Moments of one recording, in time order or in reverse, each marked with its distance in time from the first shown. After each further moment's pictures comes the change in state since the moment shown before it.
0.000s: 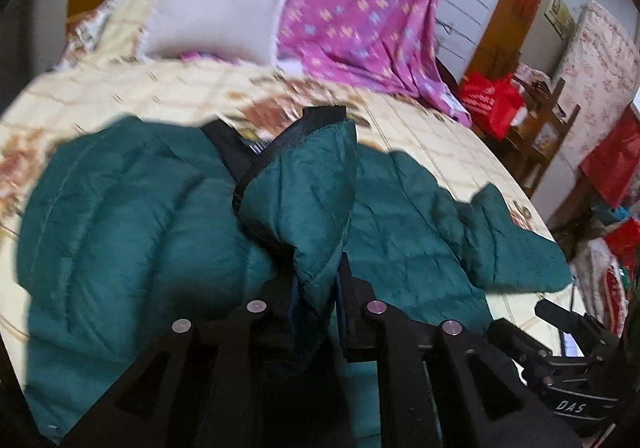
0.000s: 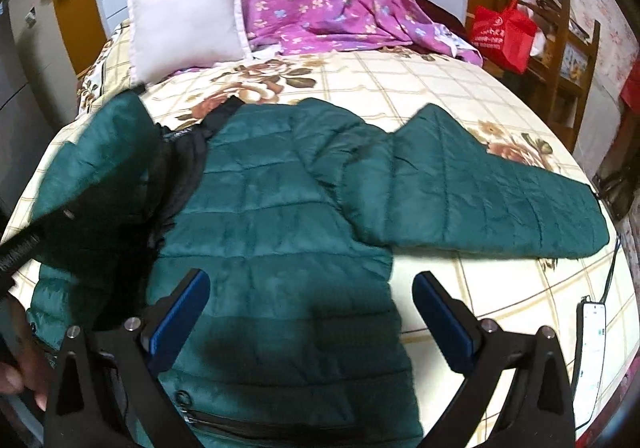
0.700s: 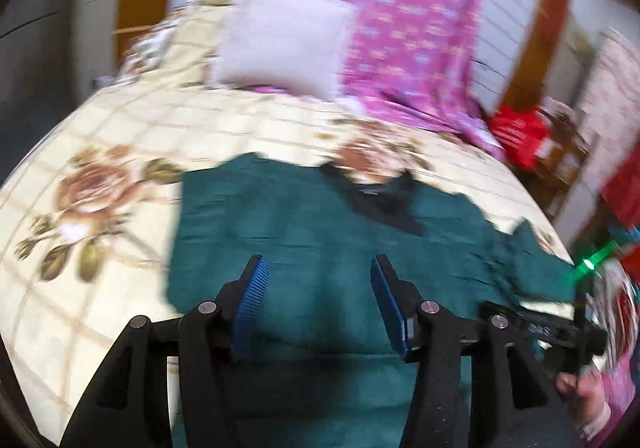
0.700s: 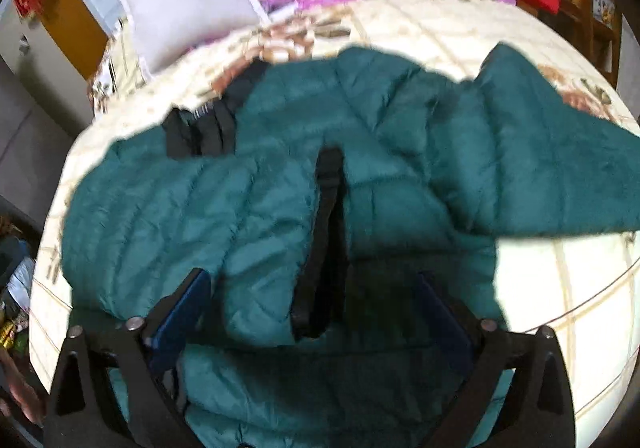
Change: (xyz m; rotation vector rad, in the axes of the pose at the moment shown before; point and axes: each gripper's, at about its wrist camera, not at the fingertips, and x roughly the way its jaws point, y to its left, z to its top) left arm -0.103 0.112 0.017 -0.067 -0.108 0.152; right arm 0.070 0.041 0.010 0.072 0.159 0.188
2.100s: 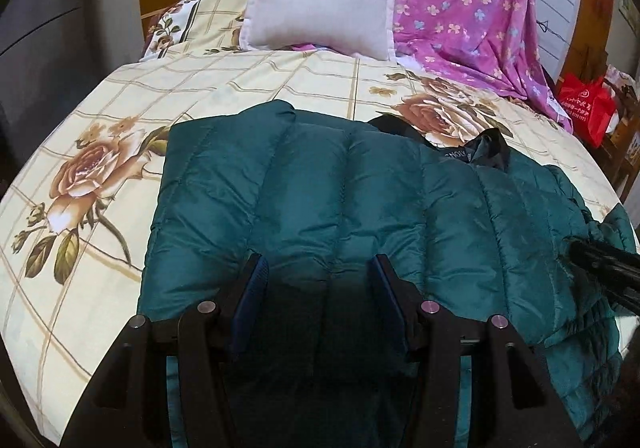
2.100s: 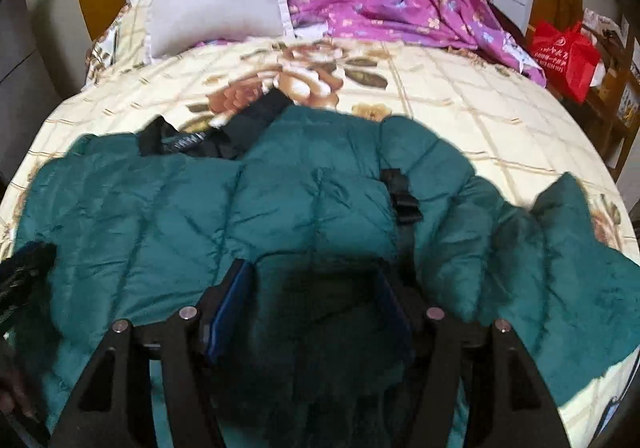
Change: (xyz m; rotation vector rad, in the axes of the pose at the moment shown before) left arm 0.117 -0.021 -0.014 0.042 0.087 0.213; right arm 0.027 0.026 0.064 -0.213 -0.115 -0.119
